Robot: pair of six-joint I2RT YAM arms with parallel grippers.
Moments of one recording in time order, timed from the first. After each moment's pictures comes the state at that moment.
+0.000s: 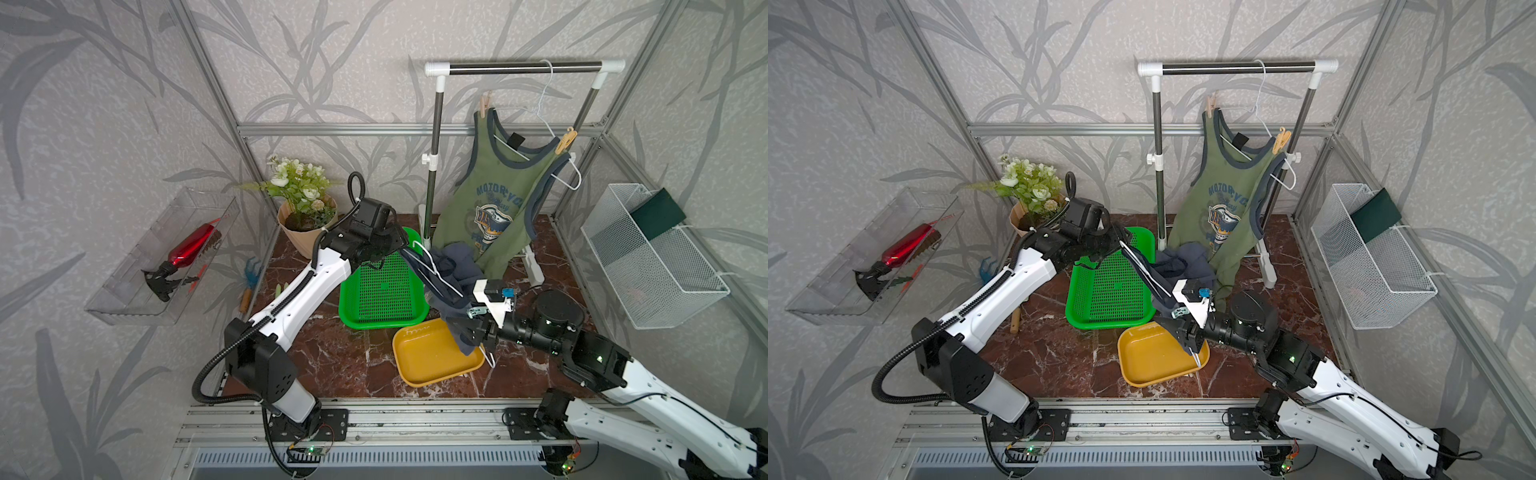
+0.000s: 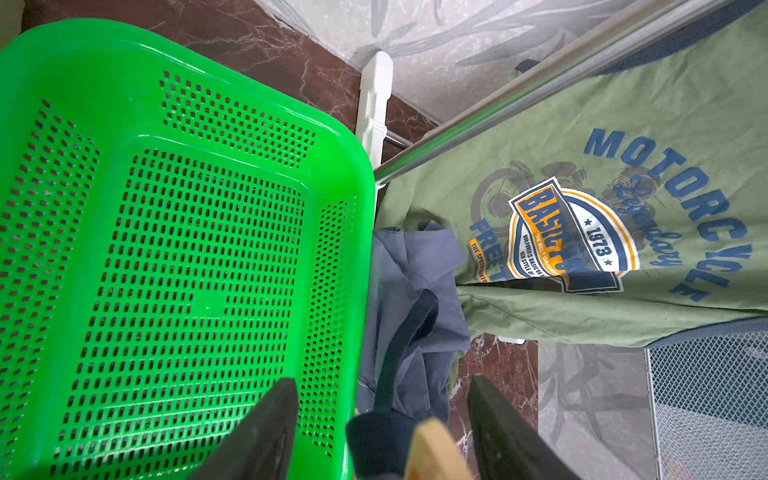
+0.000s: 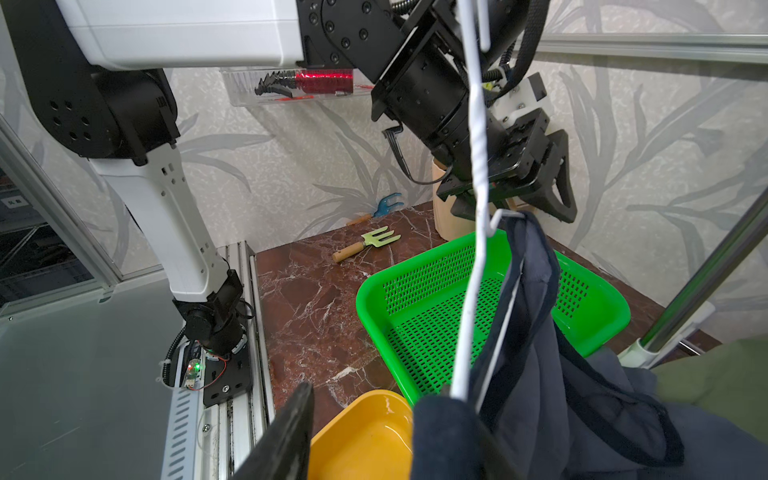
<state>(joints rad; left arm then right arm) -0.49 1.58 1.57 -0.70 0.01 -0.88 0.91 0.74 0.85 -0.28 -0.24 0.00</state>
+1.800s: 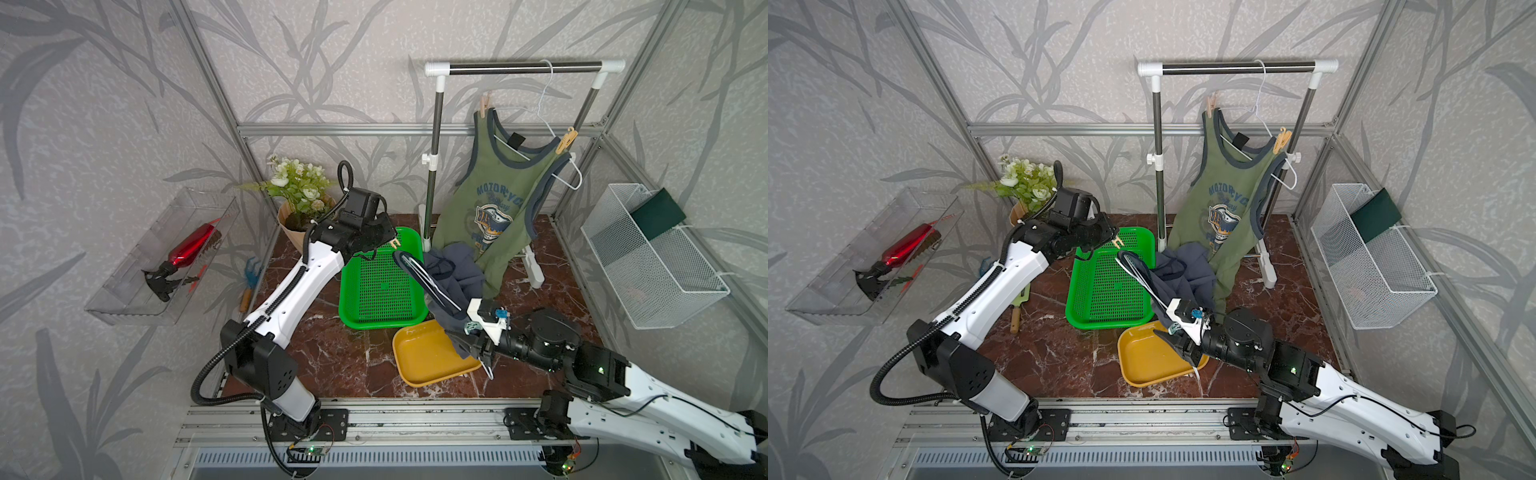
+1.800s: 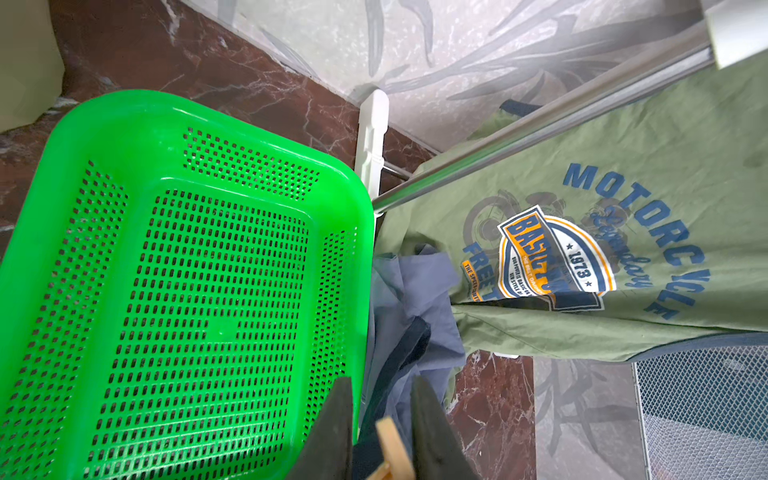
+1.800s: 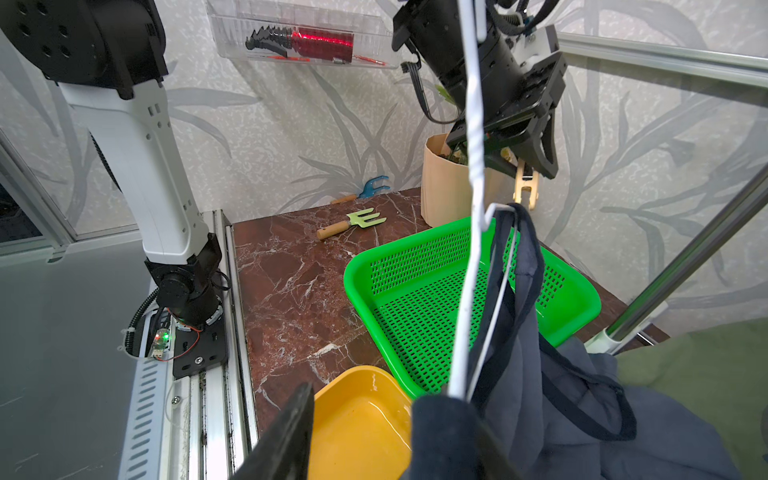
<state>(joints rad) -0.43 1.61 1.68 -0.75 0.04 -0.81 1.08 0.70 0.80 -0.31 -0.02 -0.06</state>
